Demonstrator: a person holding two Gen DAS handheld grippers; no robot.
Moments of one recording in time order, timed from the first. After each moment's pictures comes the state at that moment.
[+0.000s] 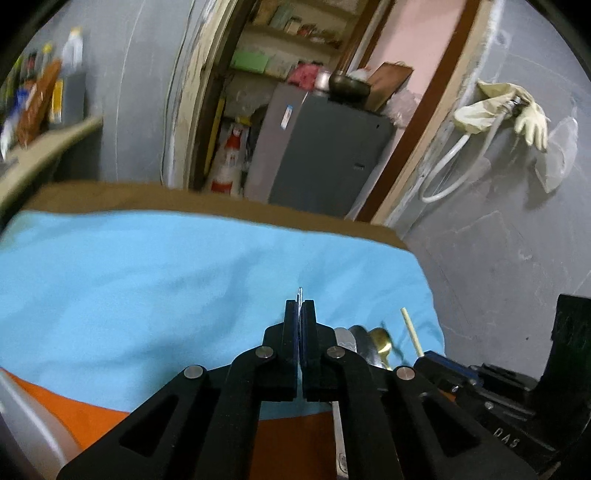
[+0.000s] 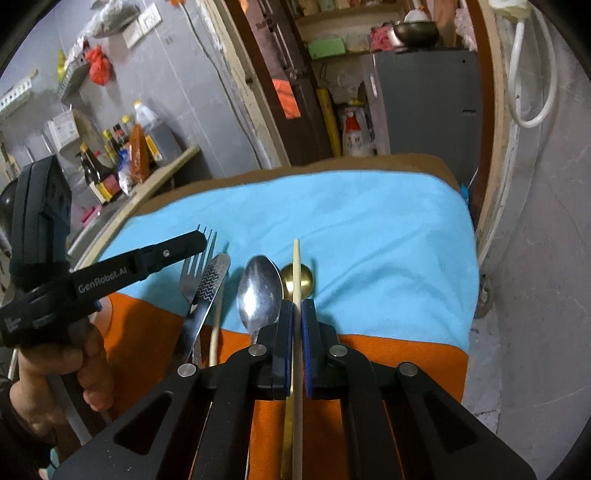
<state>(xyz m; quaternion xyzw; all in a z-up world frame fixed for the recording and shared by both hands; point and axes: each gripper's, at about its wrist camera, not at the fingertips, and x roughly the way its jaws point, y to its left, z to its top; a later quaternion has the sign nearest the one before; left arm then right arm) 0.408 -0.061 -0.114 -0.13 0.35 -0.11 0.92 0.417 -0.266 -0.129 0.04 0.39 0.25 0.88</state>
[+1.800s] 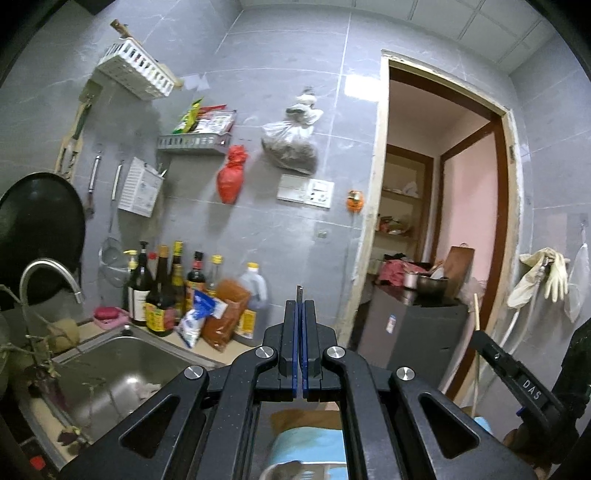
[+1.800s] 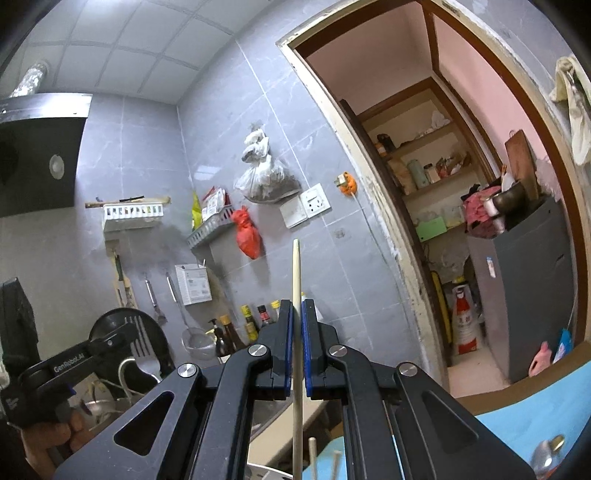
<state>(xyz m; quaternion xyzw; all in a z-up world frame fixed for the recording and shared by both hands) 0.197 0.186 0.079 -0.10 0.03 0.09 0.99 0.326 -0.066 0.041 0.19 0.03 0.37 0.91</state>
